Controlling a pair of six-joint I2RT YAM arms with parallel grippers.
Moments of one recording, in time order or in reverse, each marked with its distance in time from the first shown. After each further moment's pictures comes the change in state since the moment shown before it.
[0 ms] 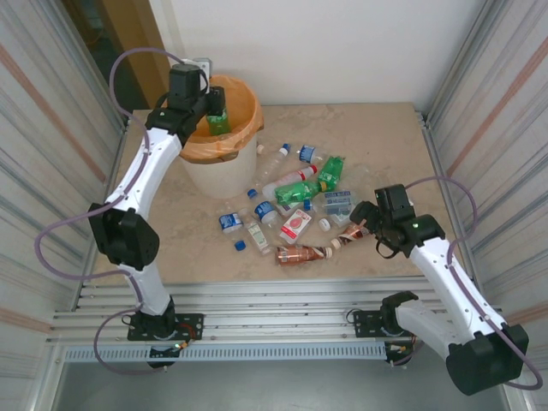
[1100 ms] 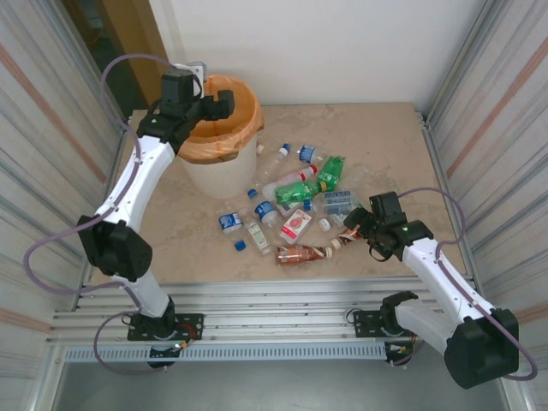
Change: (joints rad) left arm 0.004 -0.130 -0.109 -0.005 0.048 -0.058; right arm -0.008 0.052 -0.143 0.182 -0.082 0.052
